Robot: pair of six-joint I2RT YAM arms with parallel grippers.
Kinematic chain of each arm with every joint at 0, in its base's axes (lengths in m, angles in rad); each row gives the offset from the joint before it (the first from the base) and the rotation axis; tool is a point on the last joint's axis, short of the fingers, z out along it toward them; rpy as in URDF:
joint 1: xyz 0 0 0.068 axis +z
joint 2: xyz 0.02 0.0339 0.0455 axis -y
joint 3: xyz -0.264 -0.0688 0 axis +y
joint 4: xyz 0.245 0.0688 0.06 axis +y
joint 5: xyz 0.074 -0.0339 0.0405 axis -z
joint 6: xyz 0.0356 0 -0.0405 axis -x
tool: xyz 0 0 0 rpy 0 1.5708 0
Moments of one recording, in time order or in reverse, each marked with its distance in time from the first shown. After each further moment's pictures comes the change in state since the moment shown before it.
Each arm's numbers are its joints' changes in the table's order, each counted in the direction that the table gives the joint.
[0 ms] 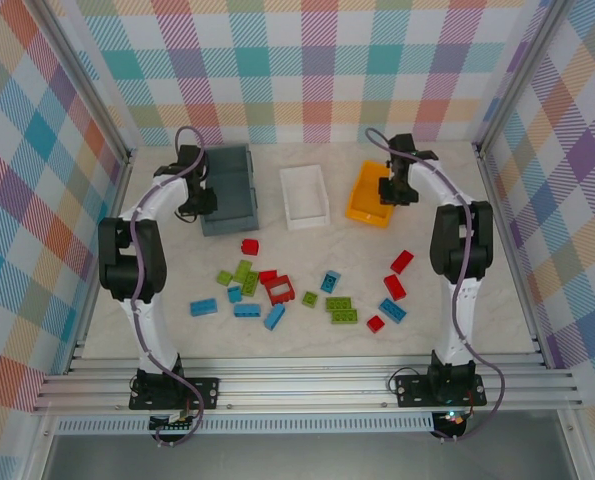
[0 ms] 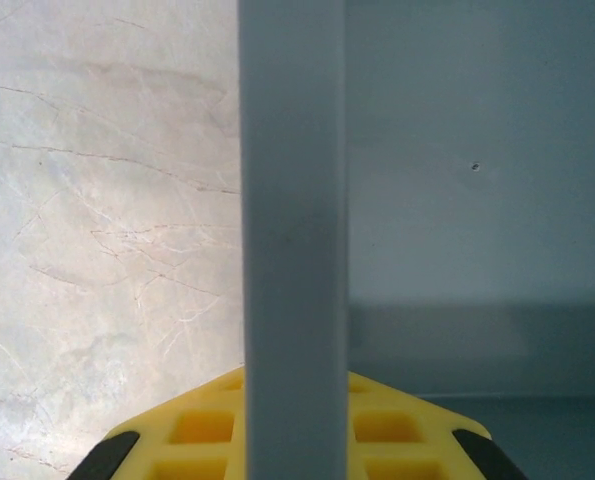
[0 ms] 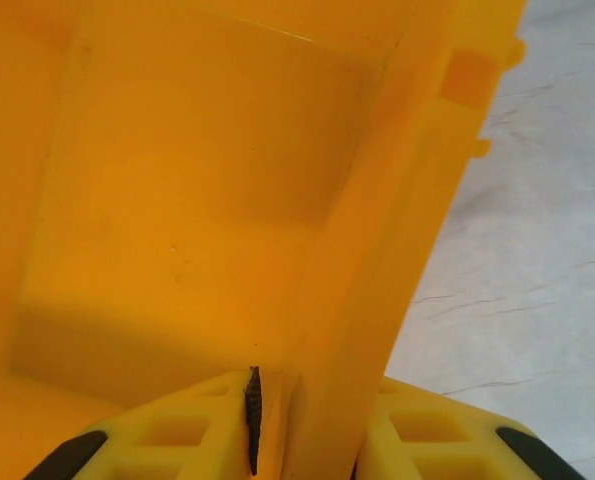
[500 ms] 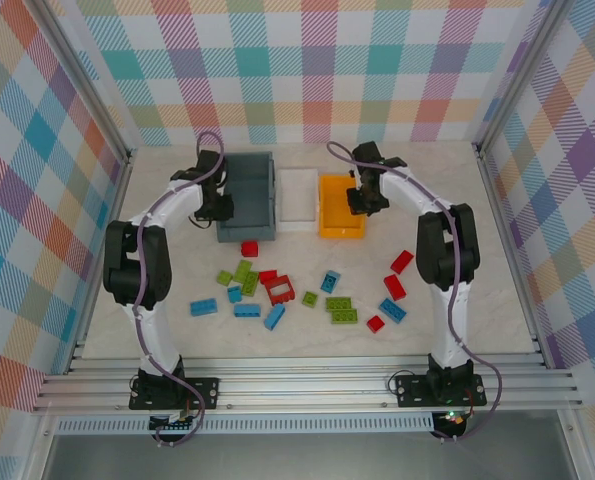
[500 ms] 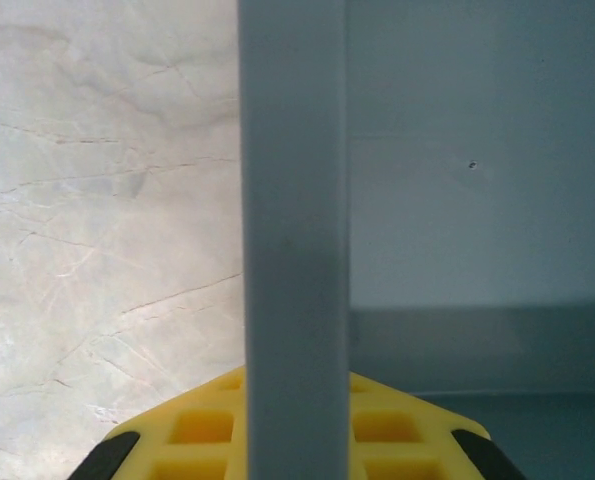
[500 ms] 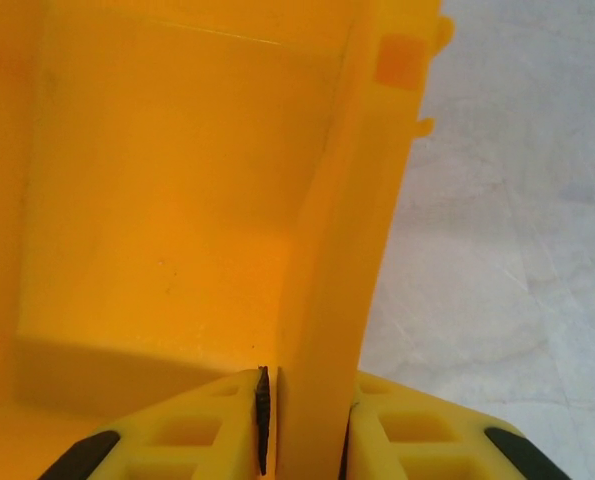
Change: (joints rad) left arm -0.118 0.043 0.052 0.002 0.010 0.002; right arm 0.160 0.047 0.069 -0.019 -0.022 0.052
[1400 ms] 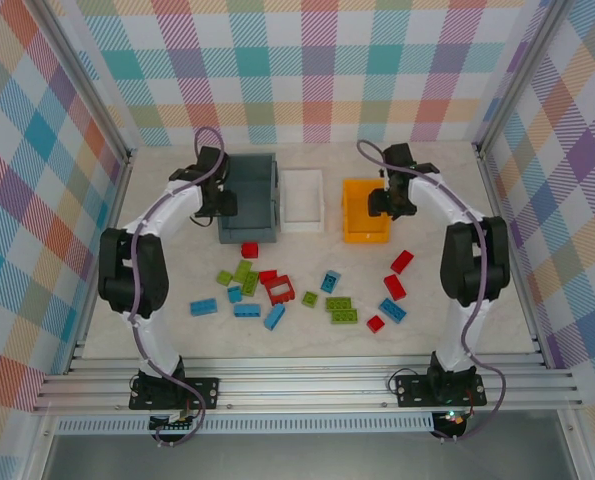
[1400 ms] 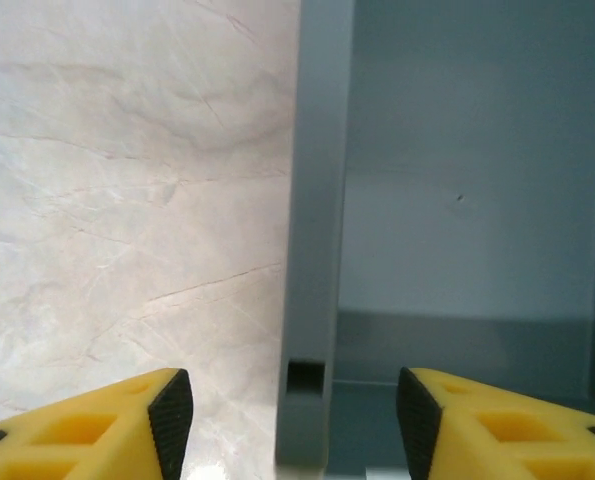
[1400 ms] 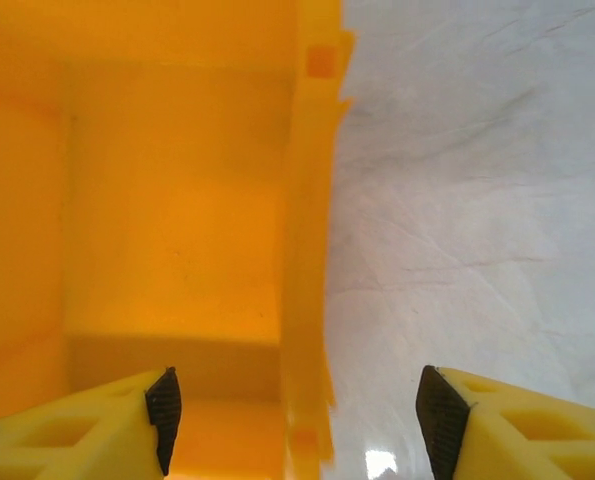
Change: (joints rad) left arm -0.019 0.103 0.016 0.003 -0.066 0.060; right arm -0.111 0.244 0.229 -0.052 0.047 -0.035
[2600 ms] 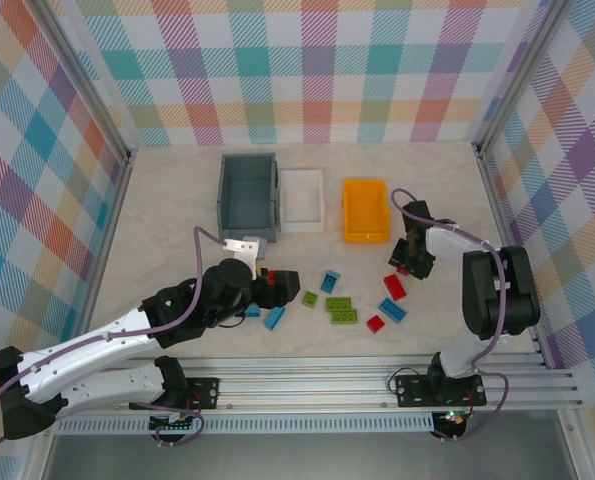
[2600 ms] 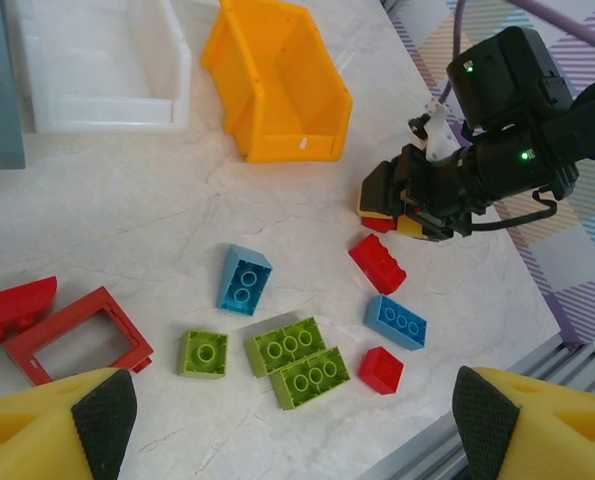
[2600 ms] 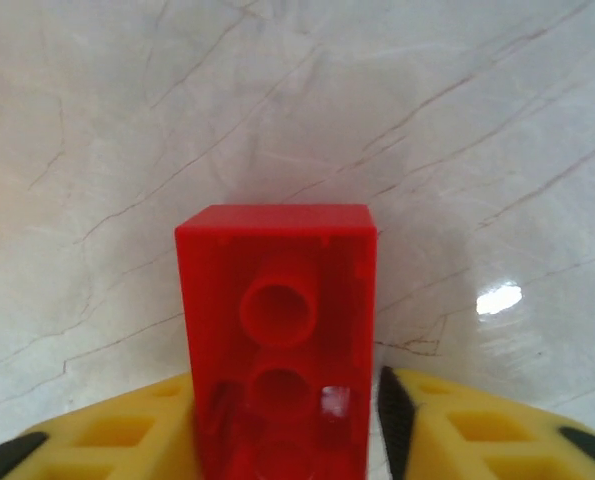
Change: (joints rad) left arm -0.850 0.940 0.692 -0.318 -0.128 0.499; right arm -0.060 0.232 0.610 -0.180 -0.044 -0.495
